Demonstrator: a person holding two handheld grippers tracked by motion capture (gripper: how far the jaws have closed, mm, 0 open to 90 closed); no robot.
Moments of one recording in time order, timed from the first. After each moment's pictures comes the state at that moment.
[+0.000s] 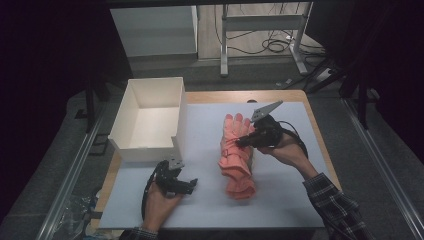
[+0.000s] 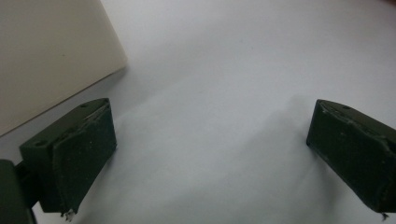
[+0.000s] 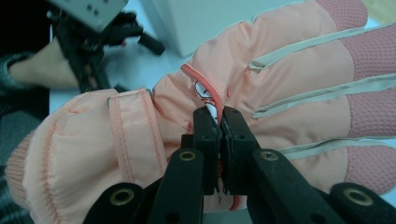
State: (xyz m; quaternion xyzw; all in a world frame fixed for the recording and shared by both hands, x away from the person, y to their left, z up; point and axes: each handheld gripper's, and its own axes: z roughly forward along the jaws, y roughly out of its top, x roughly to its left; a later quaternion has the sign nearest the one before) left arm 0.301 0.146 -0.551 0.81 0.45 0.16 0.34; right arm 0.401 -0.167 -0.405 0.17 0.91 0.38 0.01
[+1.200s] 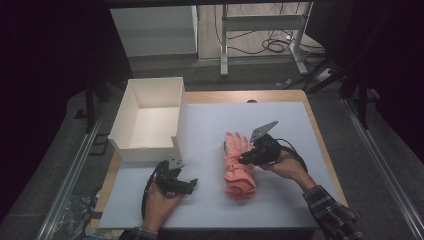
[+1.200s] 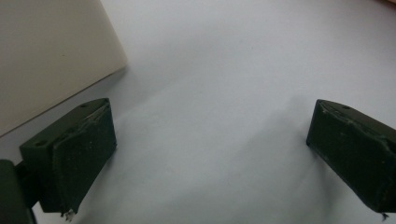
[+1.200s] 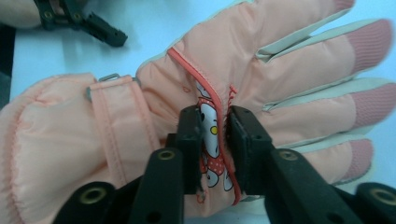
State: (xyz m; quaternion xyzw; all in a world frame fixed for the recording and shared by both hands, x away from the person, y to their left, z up) left arm 0.301 0.146 -0.551 0.81 0.45 0.16 0.34; right arm 0.397 -0.177 -0.471 0.17 0.92 0.35 0.00
